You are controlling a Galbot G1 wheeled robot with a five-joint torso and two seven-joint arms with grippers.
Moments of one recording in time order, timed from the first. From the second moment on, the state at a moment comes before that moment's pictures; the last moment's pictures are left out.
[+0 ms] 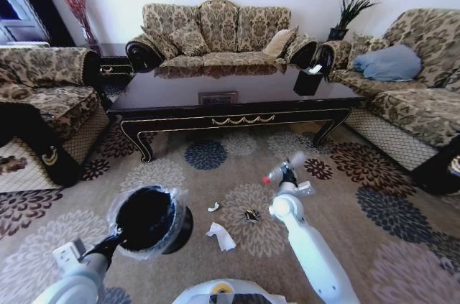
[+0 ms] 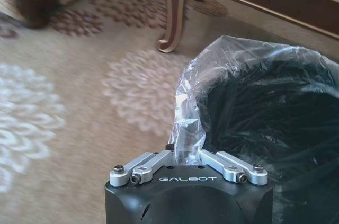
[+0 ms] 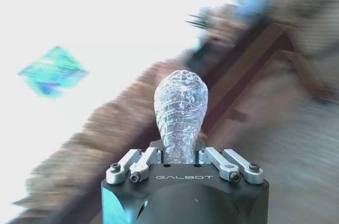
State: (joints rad) left arm 1.84 -1.36 -0.90 -2.47 -1.00 0.71 -0.51; right arm -1.06 1.20 0.23 1.88 0.94 0.36 0.51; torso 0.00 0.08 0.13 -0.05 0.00
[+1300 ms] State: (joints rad) left arm 1.69 -1.42 -0.80 -2.31 -1.06 0.74 -0.55; right arm -0.67 1.14 -0.54 1.85 0.60 0.60 -0.08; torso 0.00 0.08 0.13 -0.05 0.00
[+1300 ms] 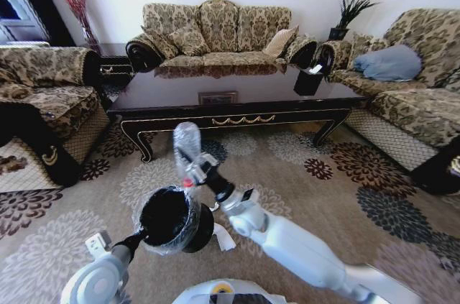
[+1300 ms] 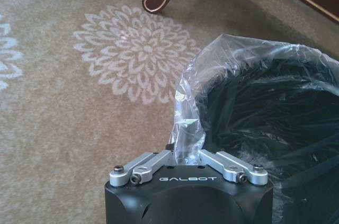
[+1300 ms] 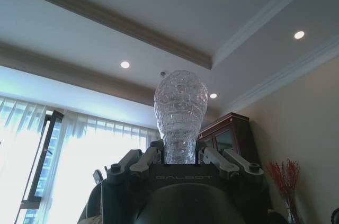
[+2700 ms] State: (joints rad) left arm 1.72 -1.42 -0.86 -2.38 -1.12 0.74 -0.57; right arm -0.75 1.05 -0.54 1.69 0.44 0.66 -0.15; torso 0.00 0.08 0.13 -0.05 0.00
